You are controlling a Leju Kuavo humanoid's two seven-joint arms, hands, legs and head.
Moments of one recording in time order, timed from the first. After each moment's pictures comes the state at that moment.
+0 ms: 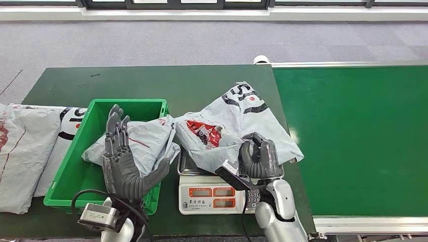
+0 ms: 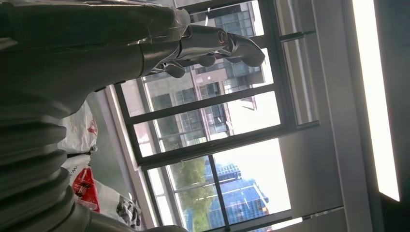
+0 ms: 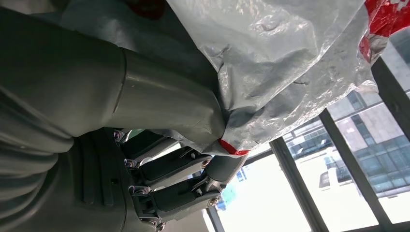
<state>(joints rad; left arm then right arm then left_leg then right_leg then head) 0.00 -0.15 -0.35 -1.70 -0.27 0.30 -0.70 -0.17 0.22 0.24 -1.10 1.29 -0.63 -0.14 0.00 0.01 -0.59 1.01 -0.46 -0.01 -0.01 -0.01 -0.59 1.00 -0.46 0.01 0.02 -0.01</state>
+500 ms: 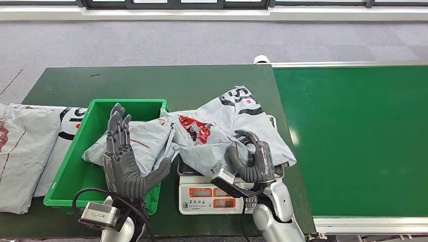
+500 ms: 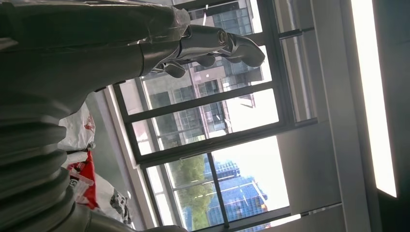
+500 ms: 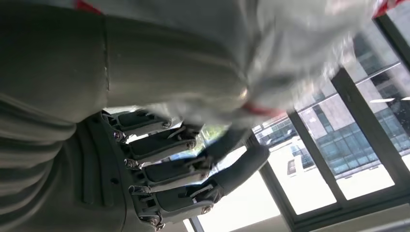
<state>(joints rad) -0.01 -0.15 -0.35 -1.70 -0.27 0.29 -0.70 -0.17 0.21 0.28 -1.09 1.22 -0.69 -0.27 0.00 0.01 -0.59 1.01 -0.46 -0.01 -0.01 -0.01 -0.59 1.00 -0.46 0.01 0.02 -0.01</state>
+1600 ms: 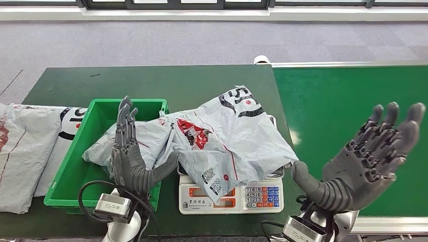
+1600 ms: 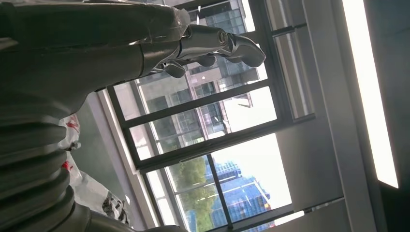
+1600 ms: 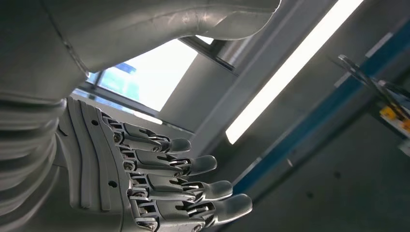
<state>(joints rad) -0.07 -0.16 -0.38 -1.66 -0.33 0.34 -0.67 0.01 0.30 0.14 -1.89 0.87 -0.70 -0.70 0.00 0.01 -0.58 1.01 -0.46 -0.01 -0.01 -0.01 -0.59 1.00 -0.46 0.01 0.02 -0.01</state>
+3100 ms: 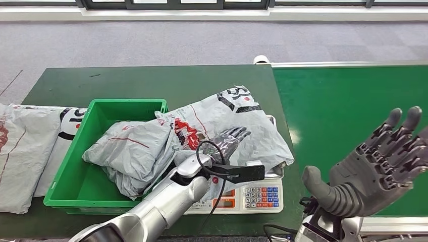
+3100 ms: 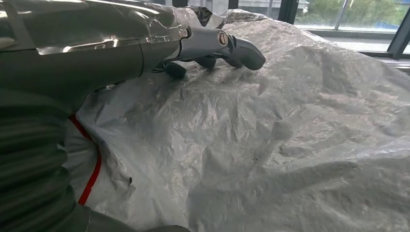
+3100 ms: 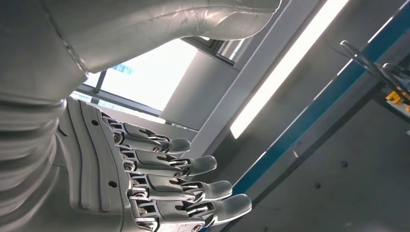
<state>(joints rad) -0.67 -0.35 -0.63 -0.55 -0.99 0.07 -0.09 0.02 0.30 0.15 -1.93 0.82 -0.70 -0.69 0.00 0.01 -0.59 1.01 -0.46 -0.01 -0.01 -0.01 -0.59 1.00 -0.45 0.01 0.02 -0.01</state>
